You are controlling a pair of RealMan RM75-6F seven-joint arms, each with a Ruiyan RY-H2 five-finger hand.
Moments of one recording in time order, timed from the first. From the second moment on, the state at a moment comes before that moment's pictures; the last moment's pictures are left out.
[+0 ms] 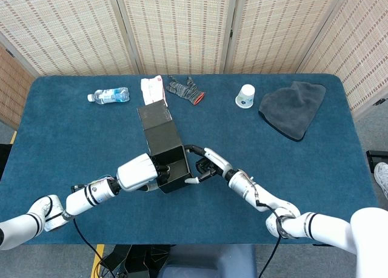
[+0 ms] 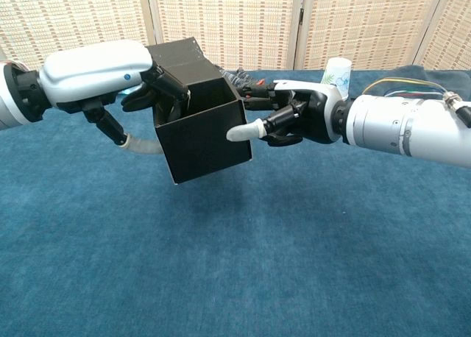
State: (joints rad) left arm -0.90 -1.50 0.07 -1.06 1.91 1.36 -0.38; right arm 0.87 -1.58 0.22 -1.35 -1.40 0.66 1.09
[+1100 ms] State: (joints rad) left arm -0.76 -1.39 0.05 -1.07 1.80 1.49 -0.35; right arm 0.87 -1.73 0.24 -1.21 -1.29 0.68 0.90
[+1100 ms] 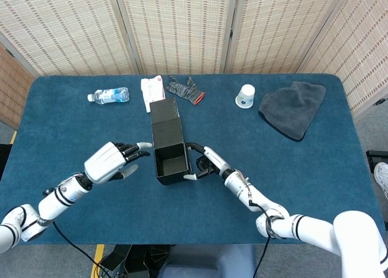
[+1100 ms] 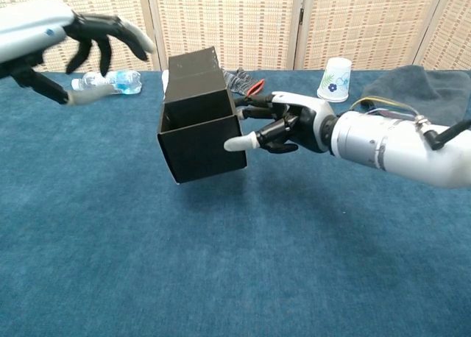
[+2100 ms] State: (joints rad) left arm -0.61 -1.36 0.01 -1.08 1.73 1.58 -0.44; right arm 0.78 -1.78 0.22 -1.35 -1.13 0.73 0.51
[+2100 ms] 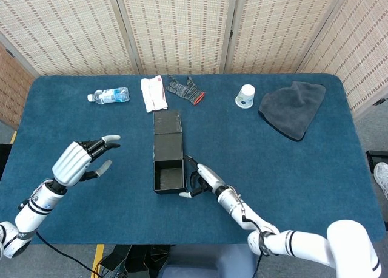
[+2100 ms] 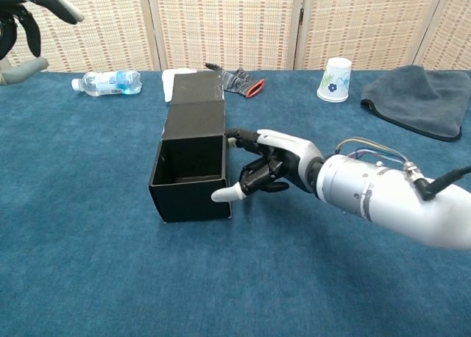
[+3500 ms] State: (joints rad) left arm -0.67 -1.30 0.08 -1.34 1.61 0.96 -0.97; right arm 0.51 -1.05 0.31 -2.03 -1.18 0.85 0.57
